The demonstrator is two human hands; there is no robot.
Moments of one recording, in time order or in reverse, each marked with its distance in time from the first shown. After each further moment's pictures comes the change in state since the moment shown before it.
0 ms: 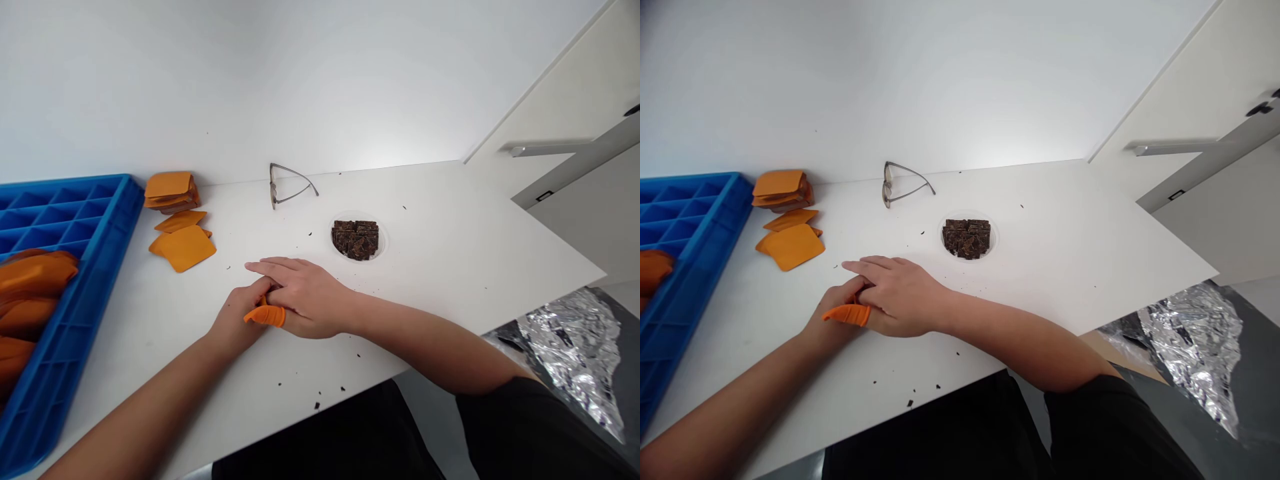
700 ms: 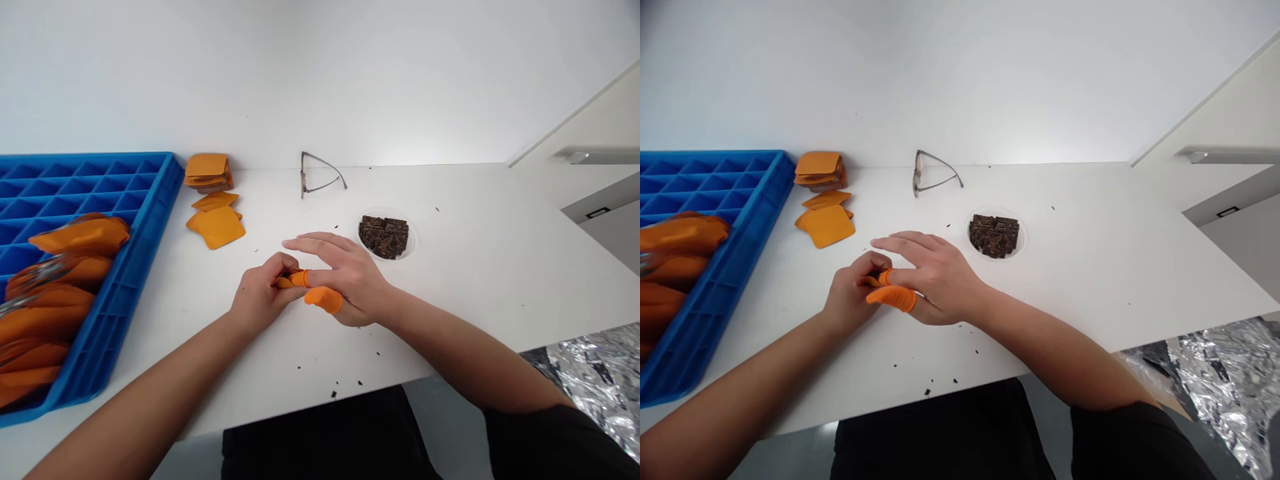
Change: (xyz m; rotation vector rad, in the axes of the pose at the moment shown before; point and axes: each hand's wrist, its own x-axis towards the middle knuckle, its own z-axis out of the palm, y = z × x) left_hand -0.004 0.012 -0.006 -0.065 0.233 0.000; right_hand -0.003 0.005 -0.013 0.007 0.345 -0.190
